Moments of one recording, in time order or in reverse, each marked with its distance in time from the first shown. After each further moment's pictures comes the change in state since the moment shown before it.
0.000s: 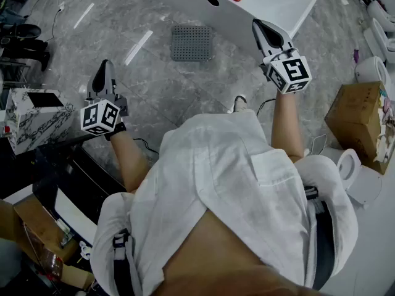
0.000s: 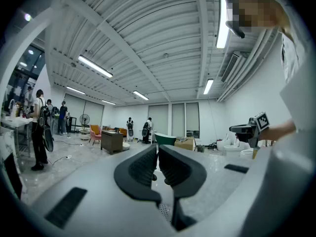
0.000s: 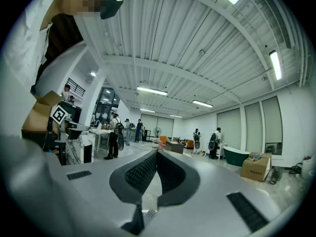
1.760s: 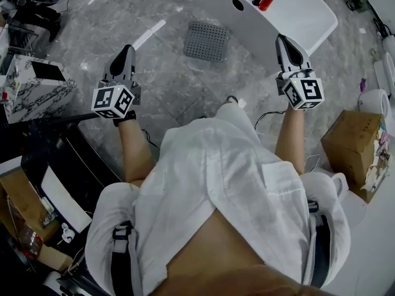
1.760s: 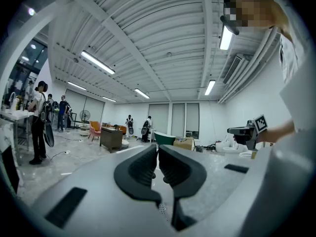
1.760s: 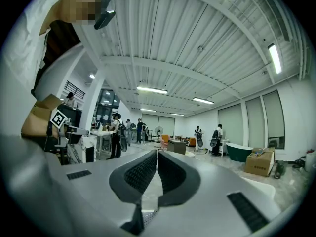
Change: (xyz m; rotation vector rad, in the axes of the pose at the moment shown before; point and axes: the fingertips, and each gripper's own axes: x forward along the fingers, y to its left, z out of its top) left arm -0.003 0.022 -0.021 -0.036 0.005 -0.011; right arm 0.024 0.018 -0.012 0.036 0.000 0.017
